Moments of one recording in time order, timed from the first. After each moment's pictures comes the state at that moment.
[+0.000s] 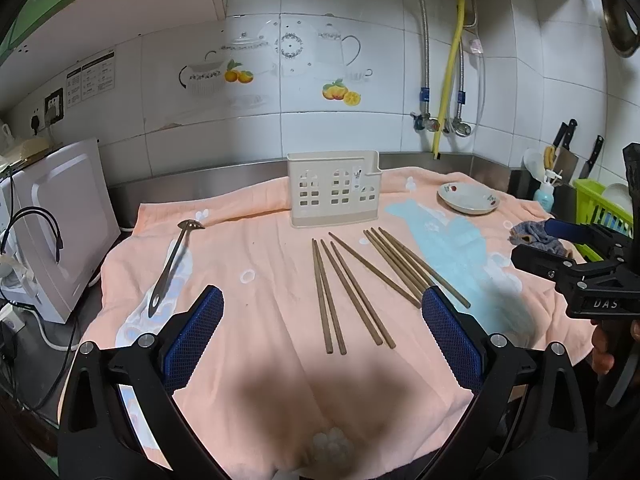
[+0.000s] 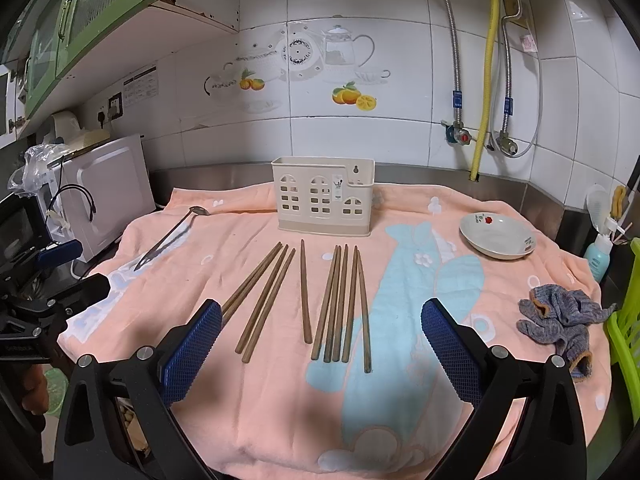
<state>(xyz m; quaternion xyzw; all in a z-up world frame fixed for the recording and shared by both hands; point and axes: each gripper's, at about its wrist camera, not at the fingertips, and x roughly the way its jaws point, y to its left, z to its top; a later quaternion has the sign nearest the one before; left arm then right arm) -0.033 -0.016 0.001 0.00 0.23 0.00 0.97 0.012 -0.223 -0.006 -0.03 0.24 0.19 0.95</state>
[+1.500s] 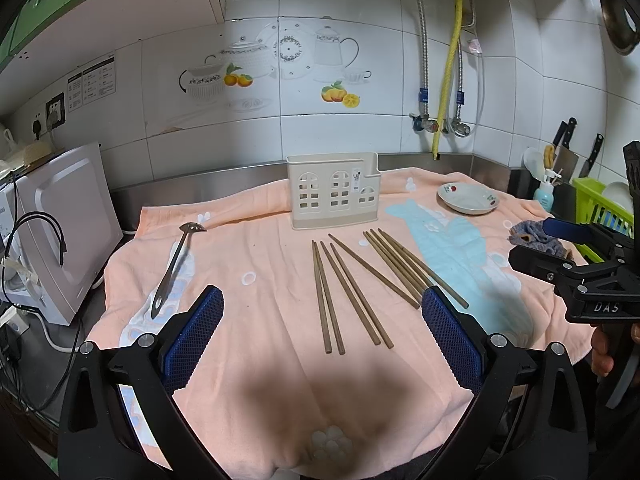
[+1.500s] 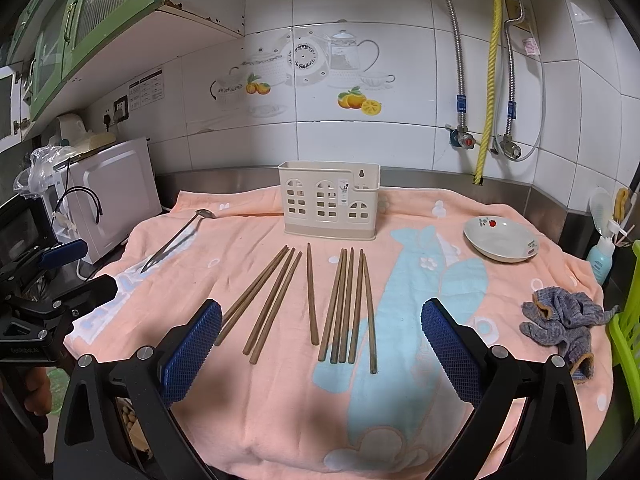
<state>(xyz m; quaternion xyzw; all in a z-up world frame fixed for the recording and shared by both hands) -0.036 -0.016 0.003 0.00 0.23 0.00 0.97 0.004 -0.218 -0.004 -0.03 0.24 0.20 0.95</state>
